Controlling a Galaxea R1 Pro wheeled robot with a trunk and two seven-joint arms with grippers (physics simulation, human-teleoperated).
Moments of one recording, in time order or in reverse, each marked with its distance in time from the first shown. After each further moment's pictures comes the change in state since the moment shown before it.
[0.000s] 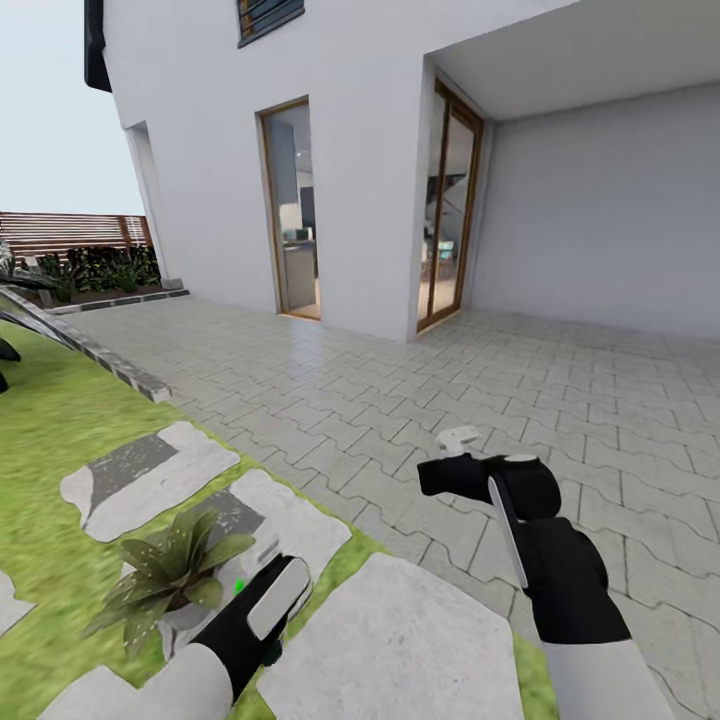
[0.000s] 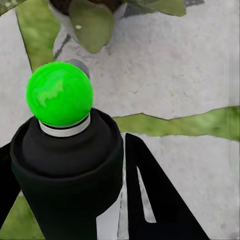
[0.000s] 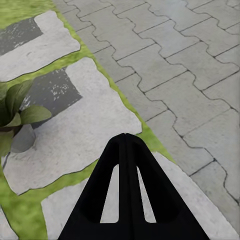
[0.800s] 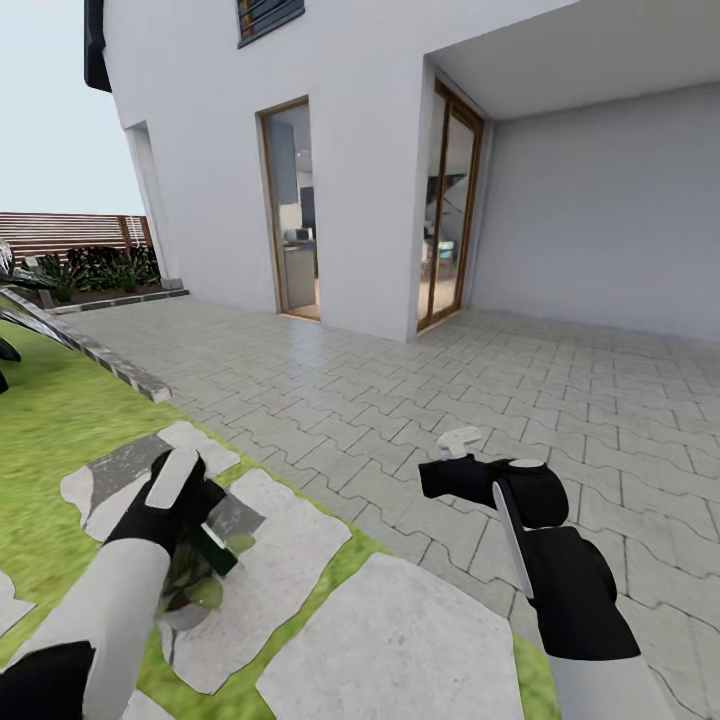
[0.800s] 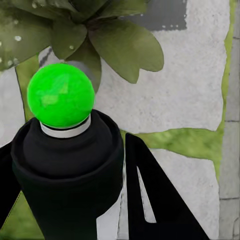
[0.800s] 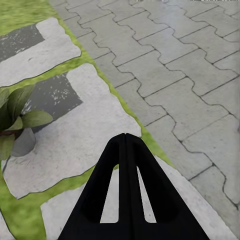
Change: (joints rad) left arm -0.258 0.150 0.634 -0.080 0.008 0.588 0.014; right arm 0.030 0.000 0.000 -0.061 0.000 0.000 0.000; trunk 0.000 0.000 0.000
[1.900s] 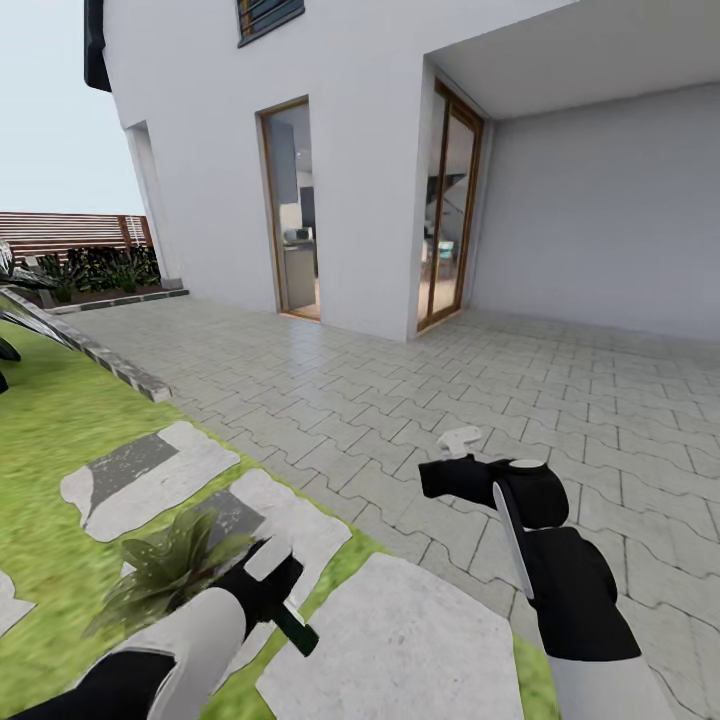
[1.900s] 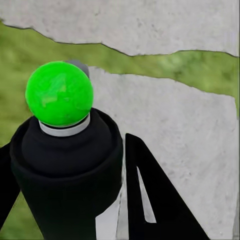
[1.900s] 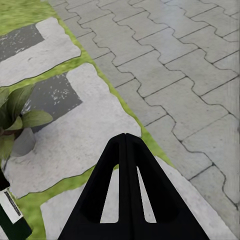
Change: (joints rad) left arm 0.049 -0.211 -0.196 0.549 -0.017 -0.478 -0.427; right arm 0.002 0.000 0.000 -0.002 0.001 0.000 0.000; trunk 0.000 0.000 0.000
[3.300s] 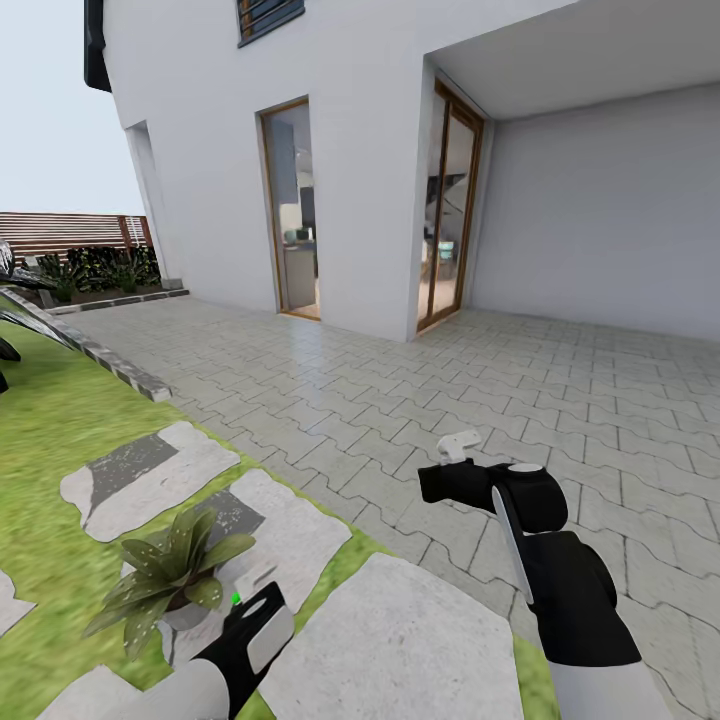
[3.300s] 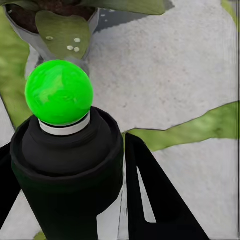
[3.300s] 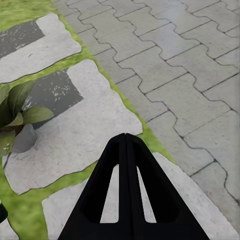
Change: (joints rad) left arm 0.184 0.045 -0.378 -0.078 -0.187 -0.264 -0.029; right arm 0.013 0.000 0.004 0.001 0.001 0.000 0.000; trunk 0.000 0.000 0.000
